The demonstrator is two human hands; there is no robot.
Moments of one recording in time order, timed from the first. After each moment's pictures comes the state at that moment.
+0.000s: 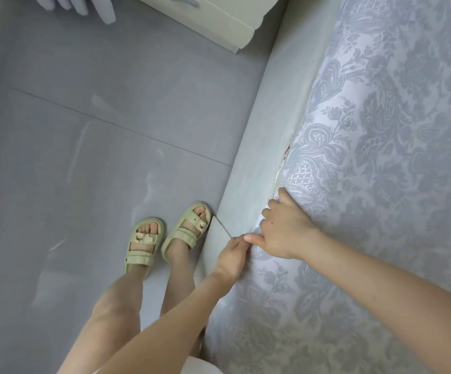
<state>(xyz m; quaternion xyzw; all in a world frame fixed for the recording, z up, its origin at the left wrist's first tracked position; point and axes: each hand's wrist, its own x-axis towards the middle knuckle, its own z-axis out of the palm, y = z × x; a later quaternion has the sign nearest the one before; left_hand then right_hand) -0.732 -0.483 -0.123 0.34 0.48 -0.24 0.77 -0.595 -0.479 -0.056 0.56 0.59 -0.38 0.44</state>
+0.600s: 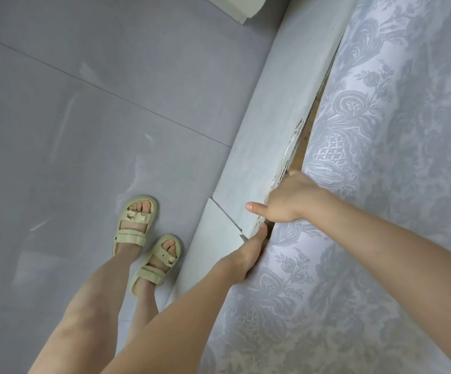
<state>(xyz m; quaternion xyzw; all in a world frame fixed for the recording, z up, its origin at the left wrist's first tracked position) -0.735 -0.519 -0.134 0.21 0.35 -0.33 0.85 -0.597 -0.469 -0.078 0.54 0.48 -0.45 0.52</state>
